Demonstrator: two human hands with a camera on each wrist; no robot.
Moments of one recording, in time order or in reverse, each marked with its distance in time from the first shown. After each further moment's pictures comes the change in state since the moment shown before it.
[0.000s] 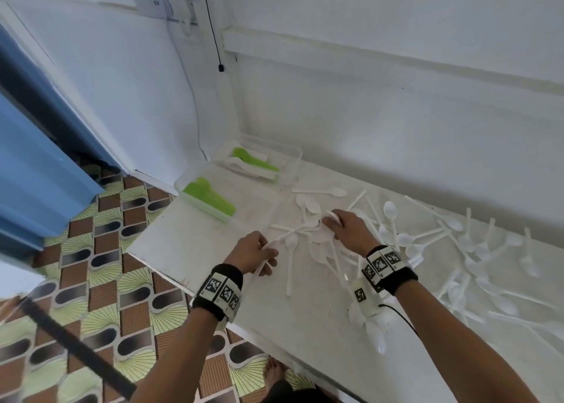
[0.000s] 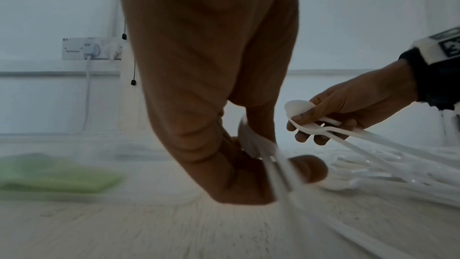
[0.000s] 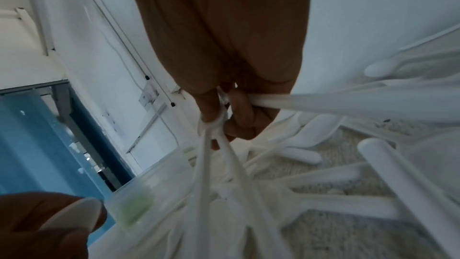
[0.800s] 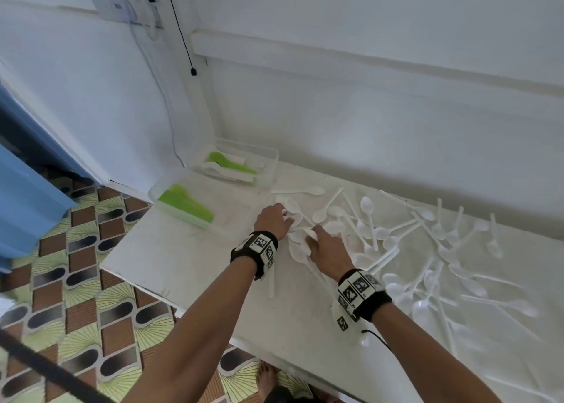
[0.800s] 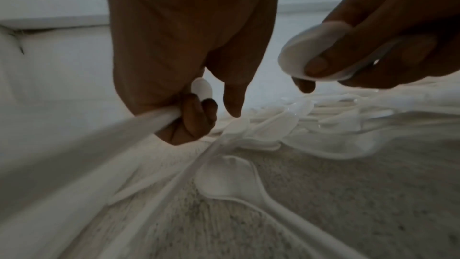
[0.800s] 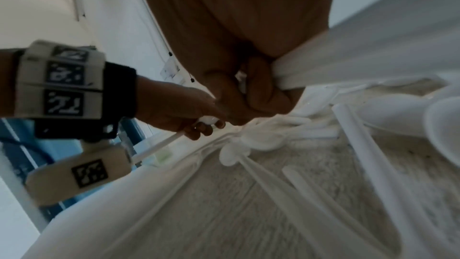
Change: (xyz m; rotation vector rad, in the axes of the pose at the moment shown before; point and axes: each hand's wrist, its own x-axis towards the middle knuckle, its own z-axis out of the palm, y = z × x) left_hand 0.099 0.054 0.071 0.606 0.199 0.241; right_hand -0.040 0.012 0.036 -0.135 0.086 0.097
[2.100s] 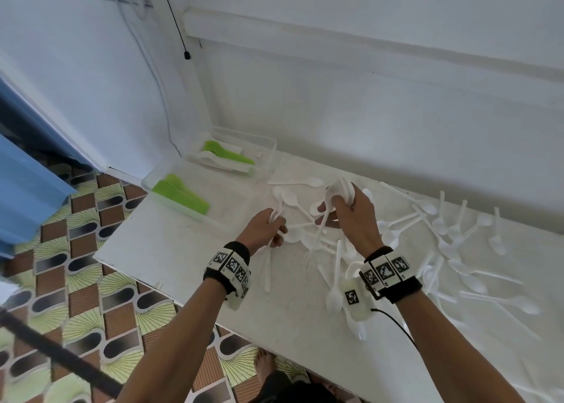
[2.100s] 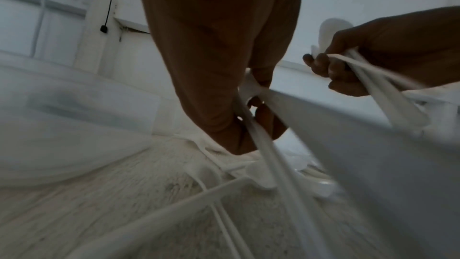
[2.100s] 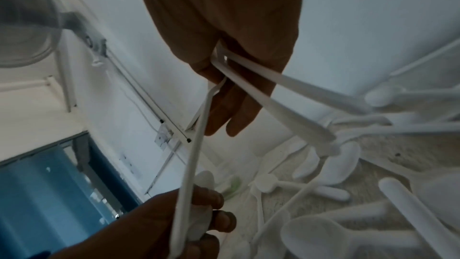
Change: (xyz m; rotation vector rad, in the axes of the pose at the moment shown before) left_hand -0.047 -0.008 -0.016 -0.705 -0.219 -0.091; right_hand -0.007 -0.035 -0.085 0.767 0.191 0.015
